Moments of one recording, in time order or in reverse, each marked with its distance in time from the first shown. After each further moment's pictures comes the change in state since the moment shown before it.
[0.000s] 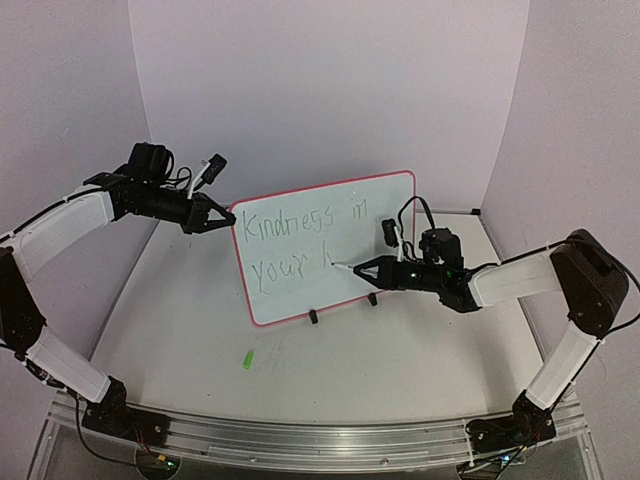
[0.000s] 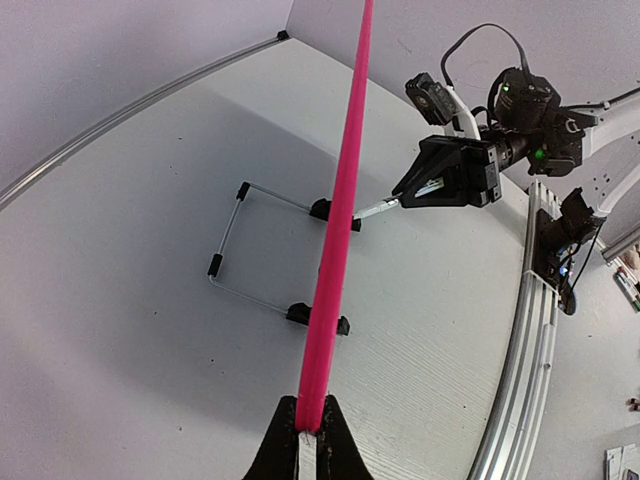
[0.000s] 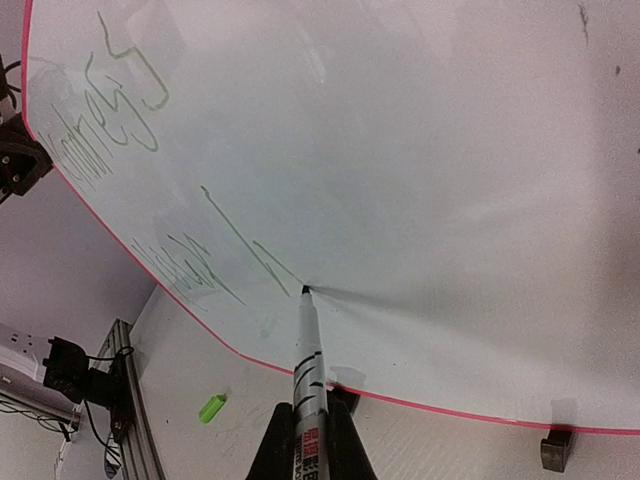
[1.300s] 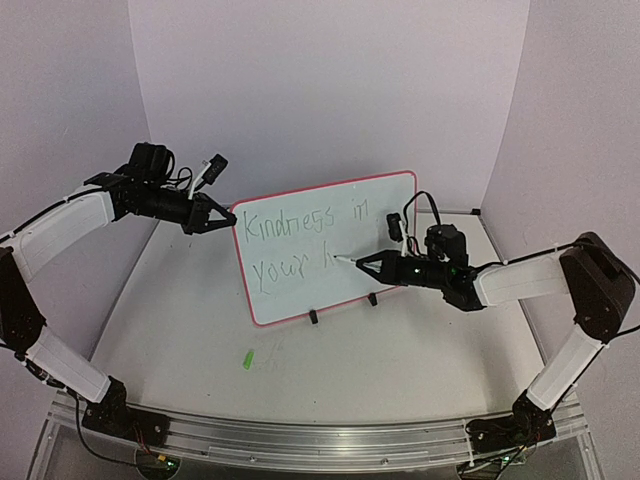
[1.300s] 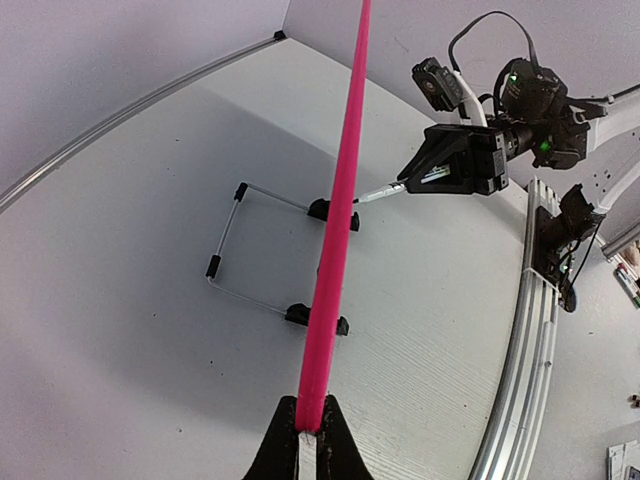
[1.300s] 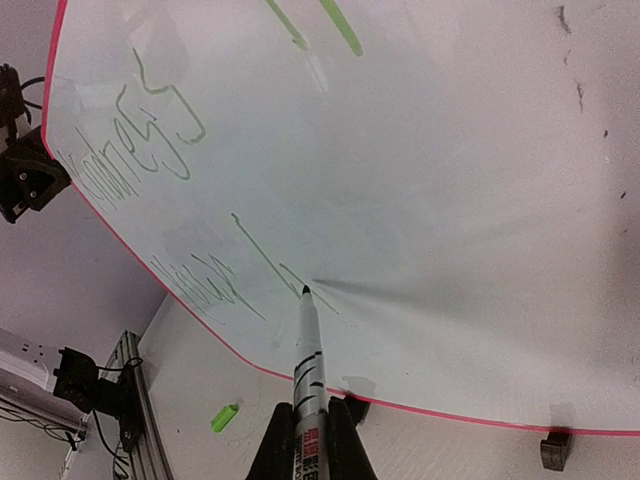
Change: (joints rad) left arm -0.006 0.000 0.000 0.000 0.000 0.008; right arm -0.005 -0.044 -0.005 0.000 0.009 0.020
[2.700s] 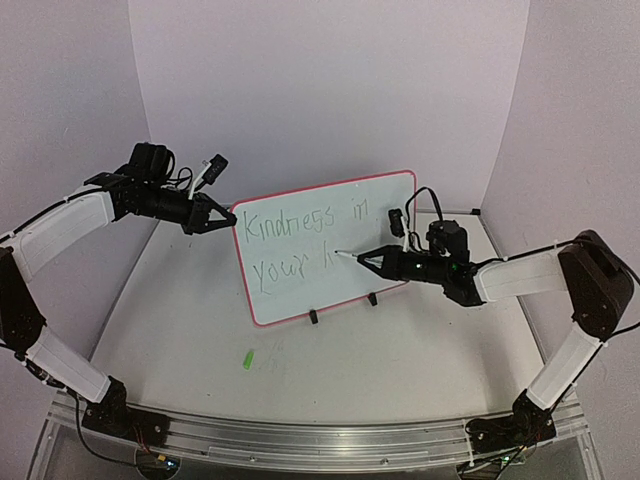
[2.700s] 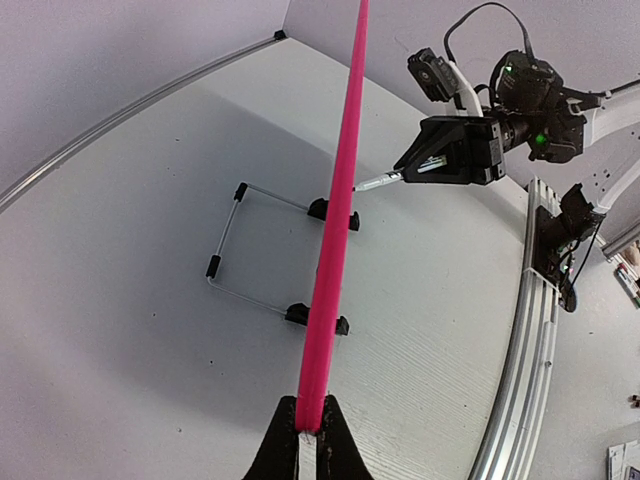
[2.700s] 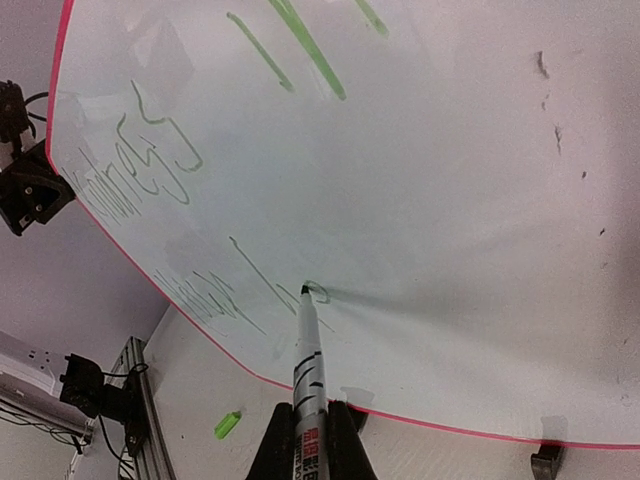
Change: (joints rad) left arm -0.001 0.000 0.000 0.000 -0.001 0.000; right arm -0.028 0.012 0.025 0.001 -0.032 0.006
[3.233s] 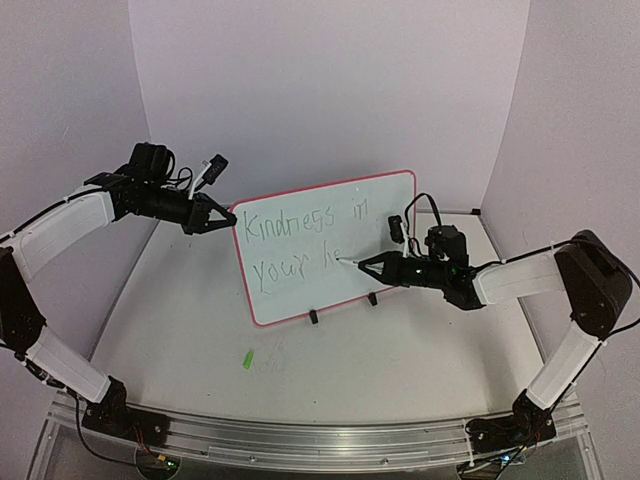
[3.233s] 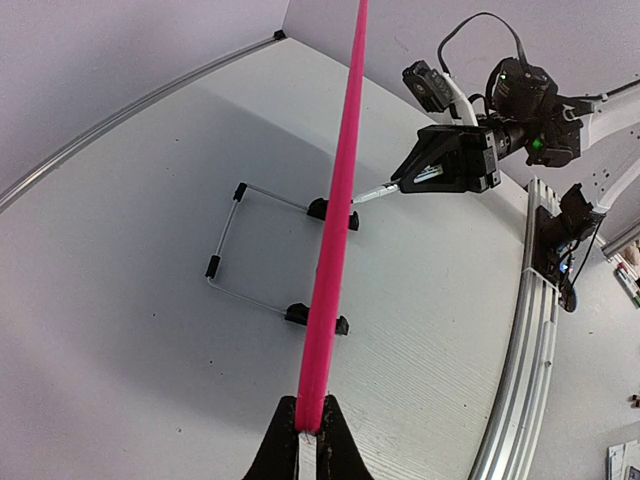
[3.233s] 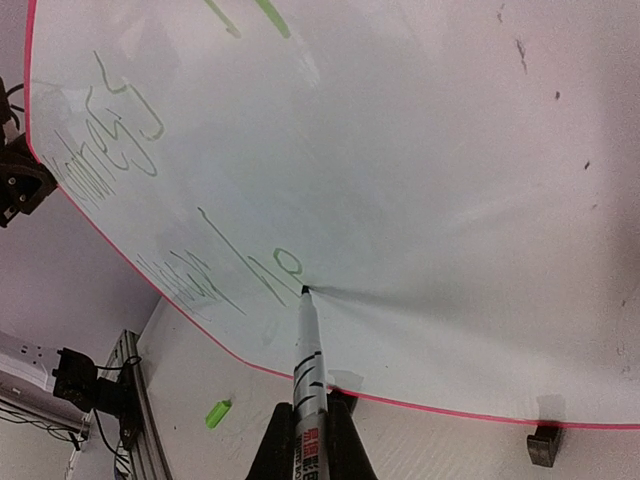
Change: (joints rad) left arm 0.000 0.000 0.000 0.000 0.000 0.000; right arm 0.000 0.014 -0.025 0.001 -0.001 0.000
